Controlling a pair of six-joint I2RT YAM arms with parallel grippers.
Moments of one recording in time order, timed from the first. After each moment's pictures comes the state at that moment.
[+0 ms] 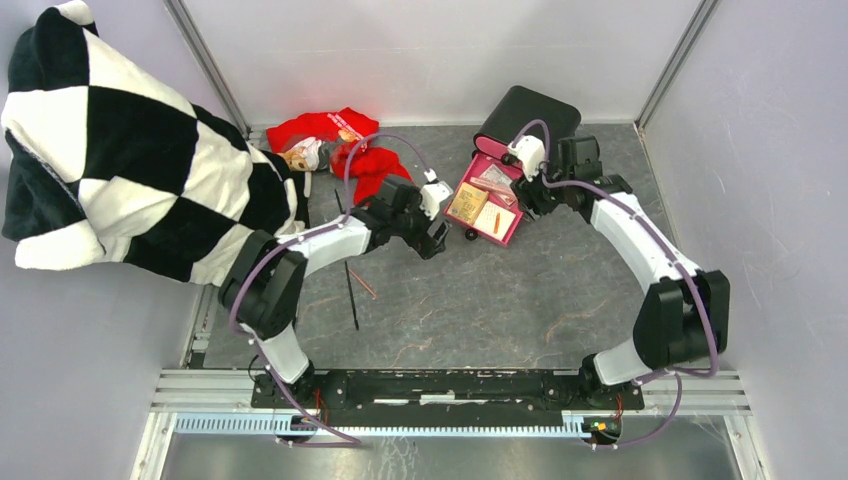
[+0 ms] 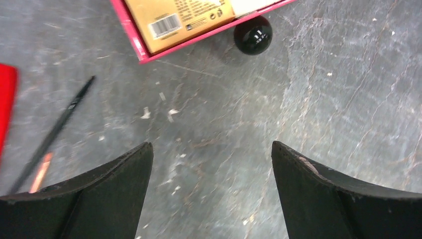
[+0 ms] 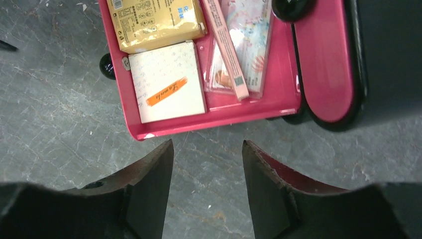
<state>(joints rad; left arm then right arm) -0.57 1.70 1.05 -0.07 0.34 0.27 0.21 1.52 1.23 -0.51 -0.34 -0.56</state>
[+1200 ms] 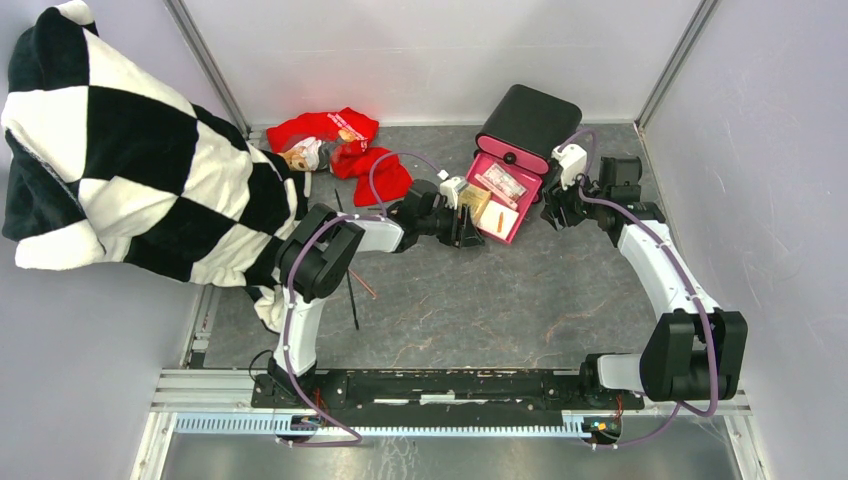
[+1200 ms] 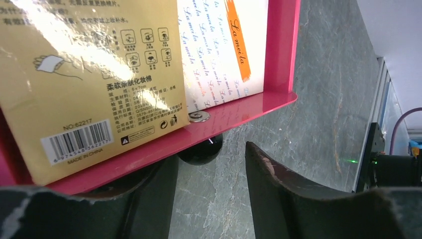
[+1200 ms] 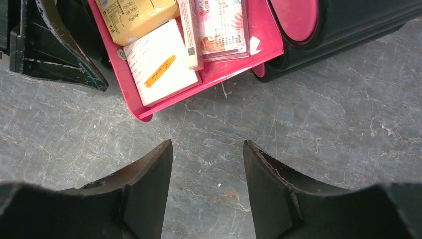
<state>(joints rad) -0.63 2.11 1.19 0.38 0.59 -0.42 0.01 1.32 1.00 -0.40 -0.47 -0.44</state>
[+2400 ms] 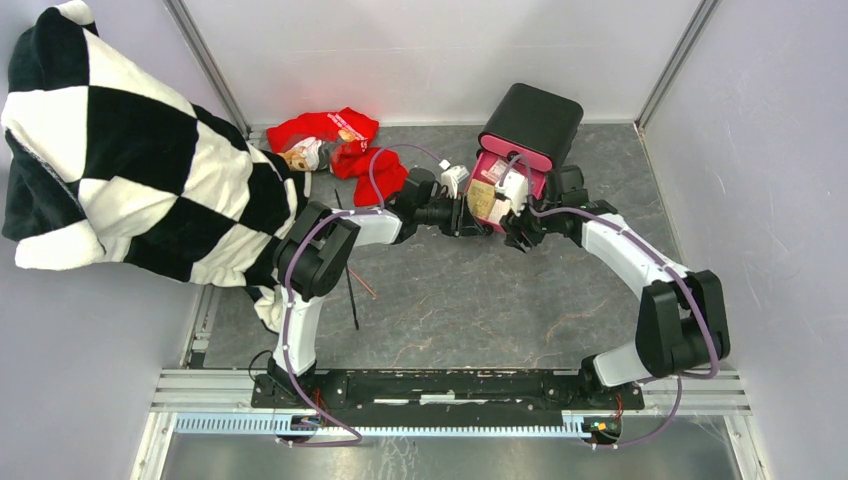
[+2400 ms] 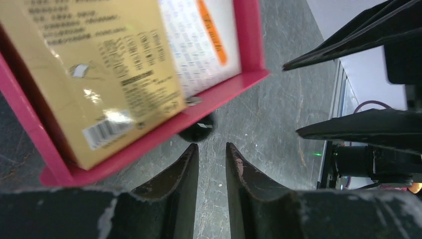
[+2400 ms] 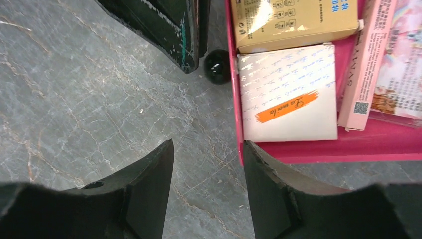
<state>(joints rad) -0.60 2.11 1.26 0.37 0.72 -0.46 0.24 1.44 0.98 -0.42 -0.51 -0.63</state>
